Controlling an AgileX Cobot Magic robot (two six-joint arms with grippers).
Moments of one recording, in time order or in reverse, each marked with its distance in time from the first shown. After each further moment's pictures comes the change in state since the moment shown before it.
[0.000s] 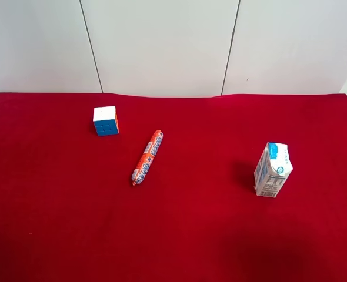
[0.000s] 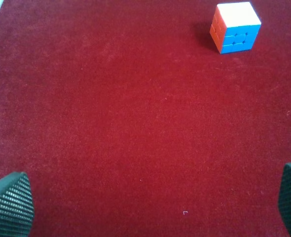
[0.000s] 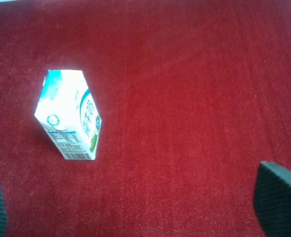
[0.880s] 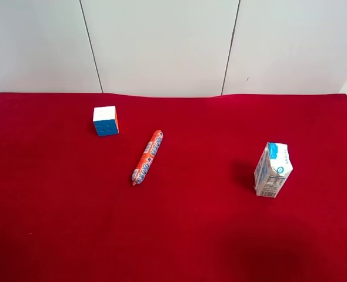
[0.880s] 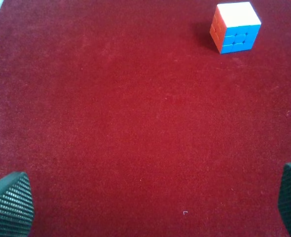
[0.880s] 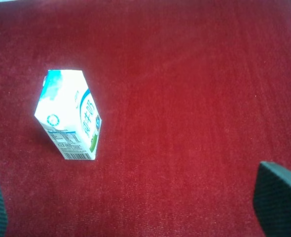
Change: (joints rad) left arm 0.000 0.000 0.000 0.000 0.000 0.000; right arm 0.000 0.000 0.000 0.000 0.000 0.000
